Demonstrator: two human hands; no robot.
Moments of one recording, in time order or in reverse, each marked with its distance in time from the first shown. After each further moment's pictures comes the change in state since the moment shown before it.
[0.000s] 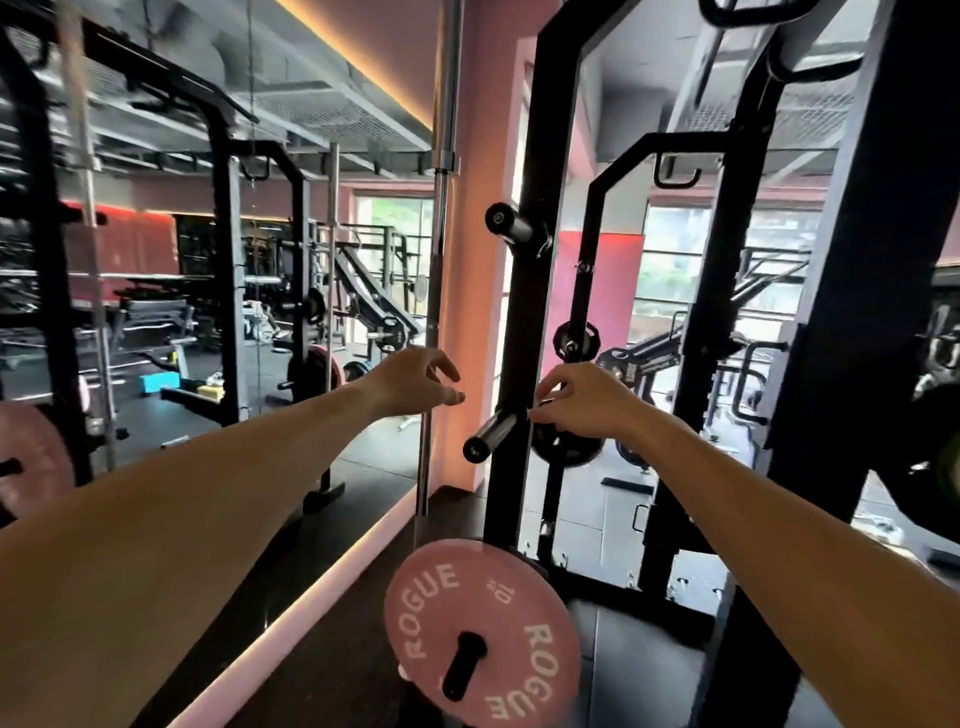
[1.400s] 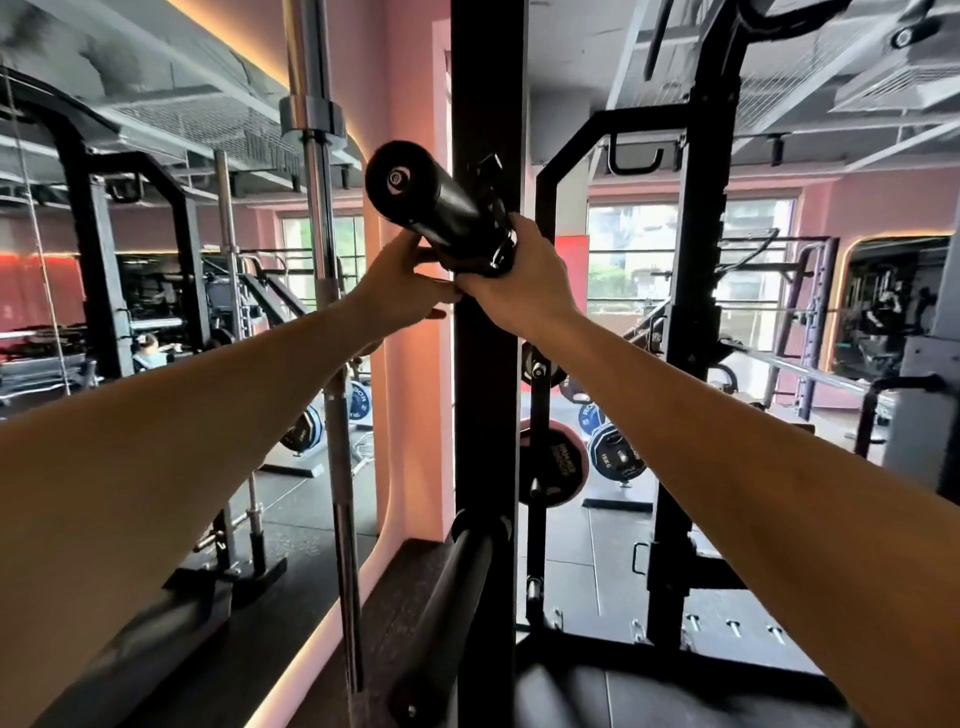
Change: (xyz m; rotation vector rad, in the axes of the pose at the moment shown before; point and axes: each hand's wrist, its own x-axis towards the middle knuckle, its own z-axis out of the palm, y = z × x) left_hand 0.367 -0.003 0.007 -0.601 0.194 0.286; right_hand 0.337 0.033 -0.019 0.300 0.539 -0.181
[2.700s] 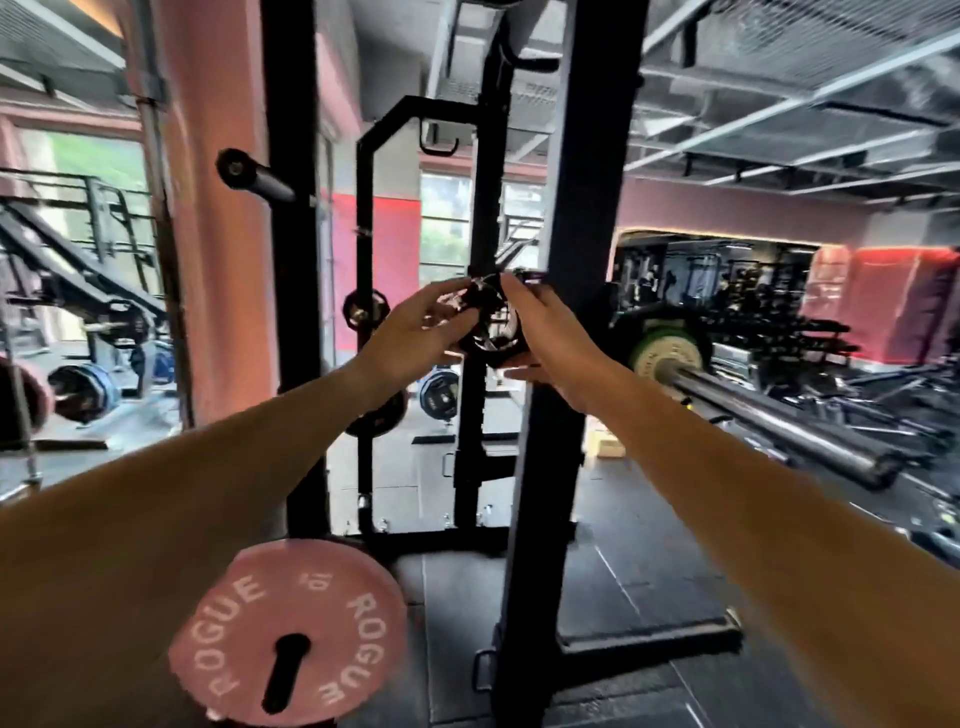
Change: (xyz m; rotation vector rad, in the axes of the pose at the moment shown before) left_hand -0.332 0.217 0.168 -0.366 -0.322 -0.014; right_hand -0.334 -0.125 -0.290 0.117 0.069 0.530
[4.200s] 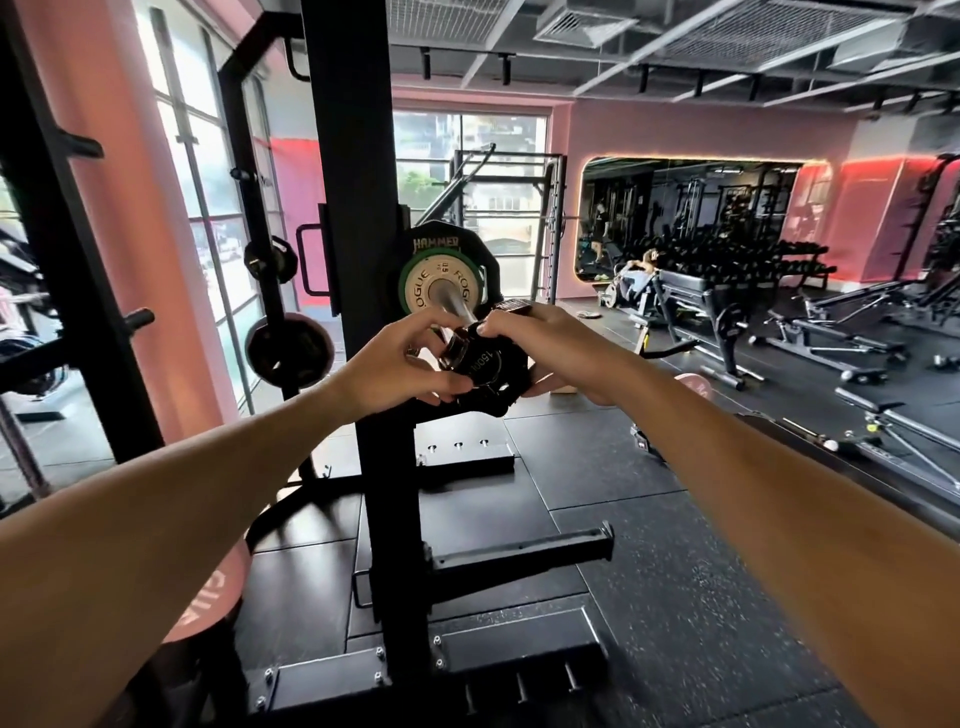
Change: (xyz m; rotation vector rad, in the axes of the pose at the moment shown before) left_hand -0.028 0.017 0.397 0.071 -0.301 -0.066; right_hand -0.093 0.120 -0.412 -0.211 -0.201 0.150
